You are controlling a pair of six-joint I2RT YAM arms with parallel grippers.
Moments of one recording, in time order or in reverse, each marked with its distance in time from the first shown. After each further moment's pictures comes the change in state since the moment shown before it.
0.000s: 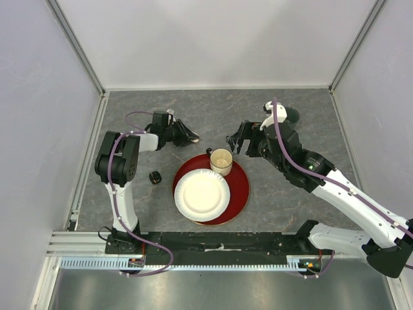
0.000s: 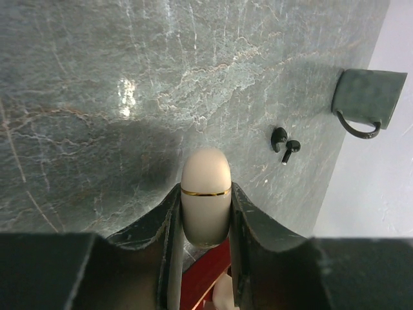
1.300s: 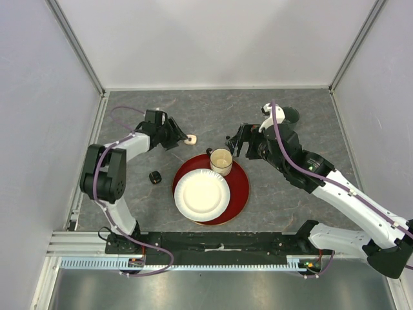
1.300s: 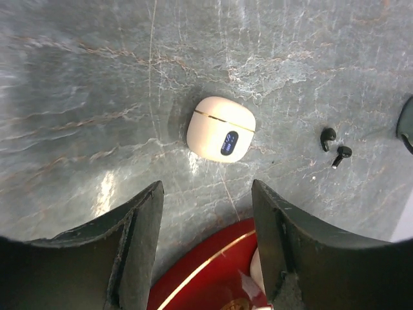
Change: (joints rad) left arm 0.012 -0.216 -0.051 -0.284 -0.268 0.130; right arm -0.001 -0.002 -0.016 -0.001 -0.048 -0.007
